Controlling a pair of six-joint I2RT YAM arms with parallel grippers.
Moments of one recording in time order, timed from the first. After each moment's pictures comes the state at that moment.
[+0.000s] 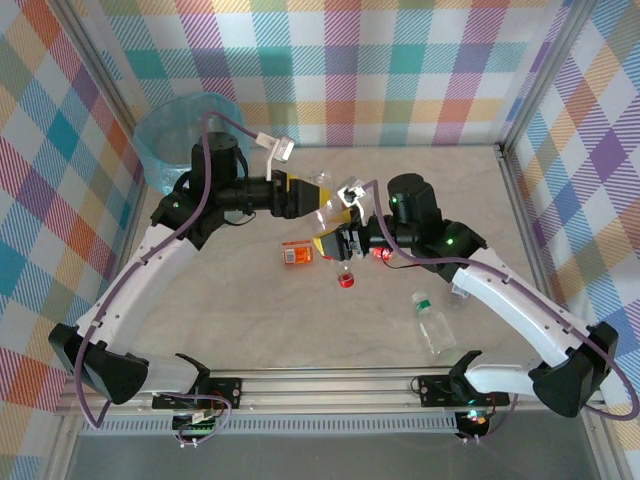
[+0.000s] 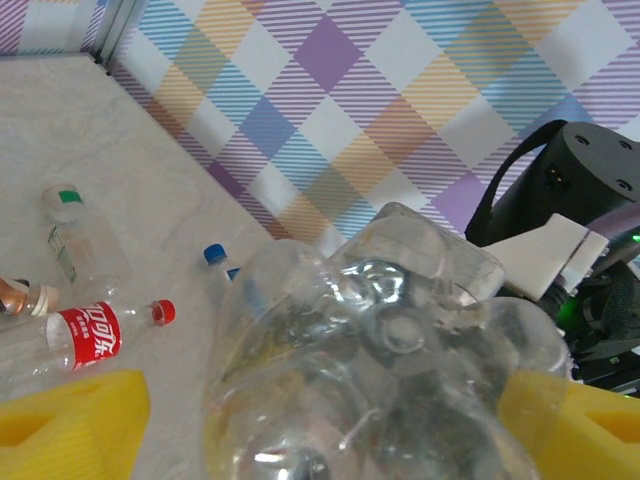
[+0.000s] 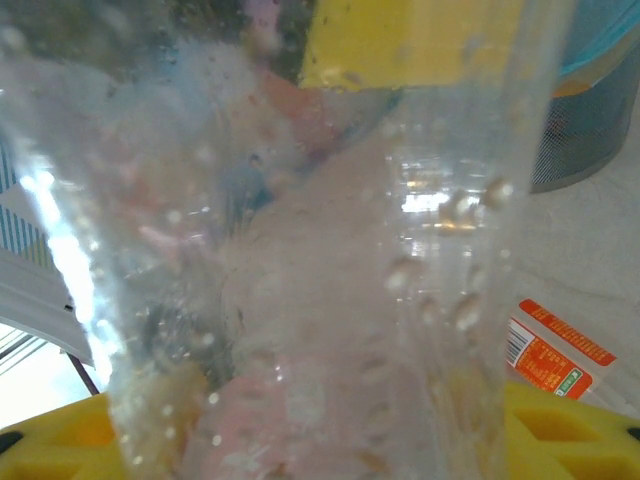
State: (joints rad) left arm -0.49 1.34 1.49 -0.48 0.82 -0.44; right arm 0.72 1.23 1.22 -0.41 -0.57 0.20
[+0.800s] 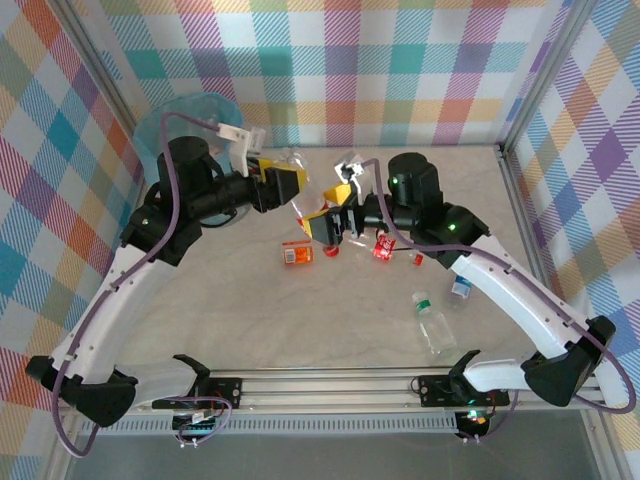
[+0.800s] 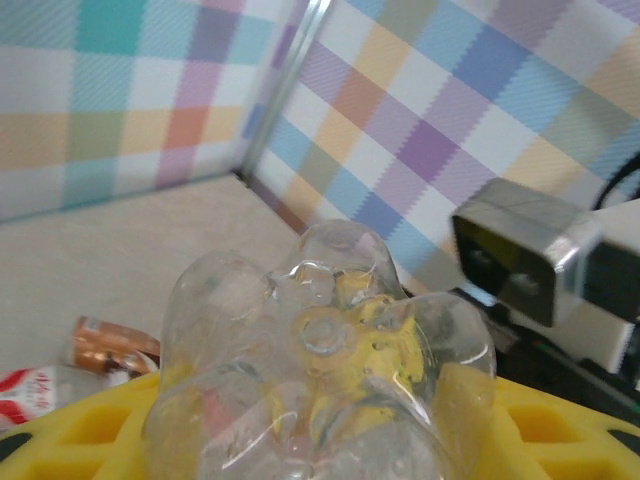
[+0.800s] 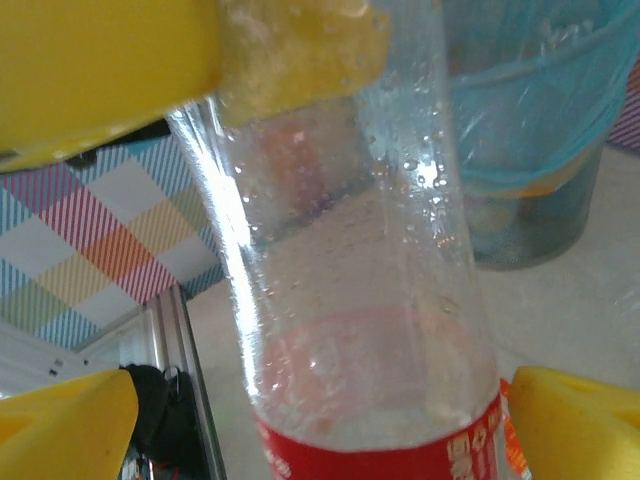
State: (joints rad) left arm -0.48 1.21 1.52 -0.51 0.45 -0.35; right arm 0.73 1.30 1.42 -0.43 -0.50 0.19
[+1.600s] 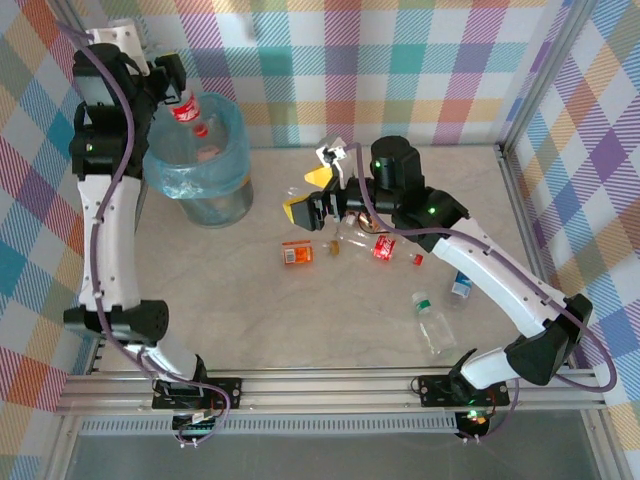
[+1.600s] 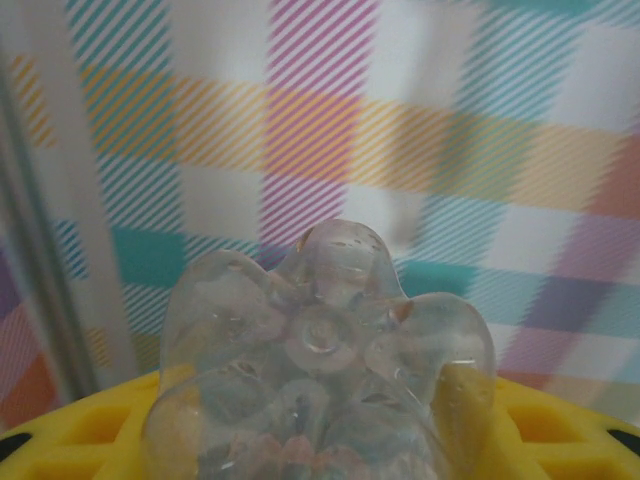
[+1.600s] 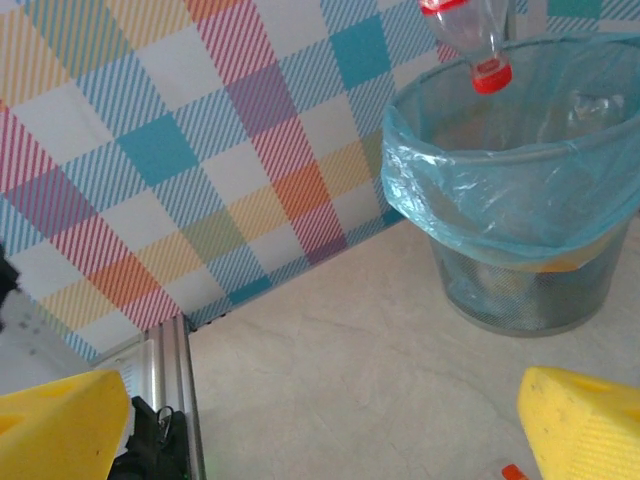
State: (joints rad) left arm 0.02 1.67 2.24 -0.69 -0.05 -0.13; right arm 0.75 1.43 1.54 -0.35 -0.54 0.17
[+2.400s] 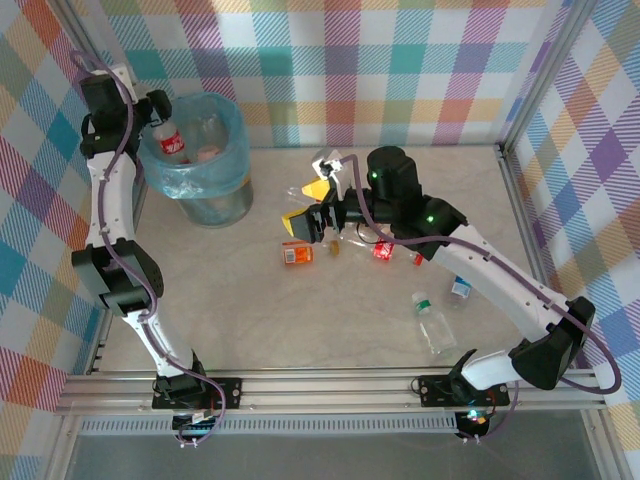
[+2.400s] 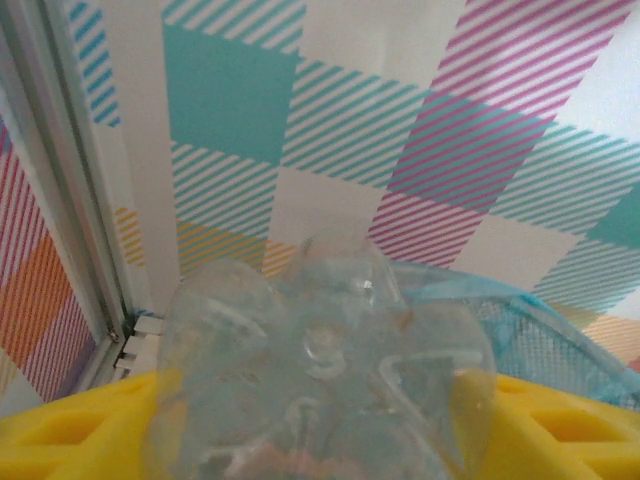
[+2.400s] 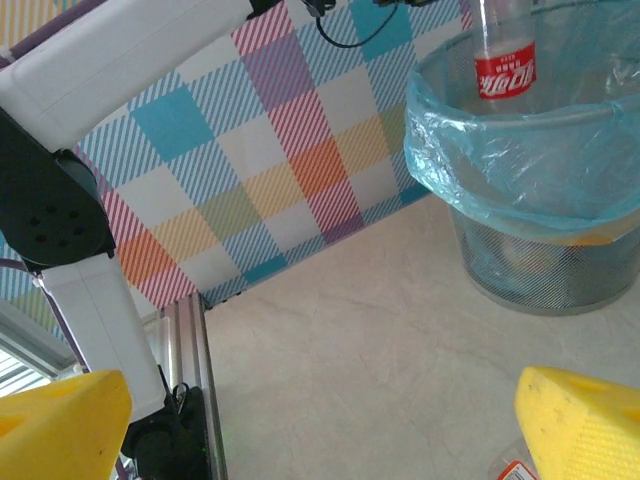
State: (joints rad) left arm 0.25 1.90 2.02 -0.45 0.18 -0.14; right arm 0.78 1.40 1.48 -0.36 -0.53 0.17
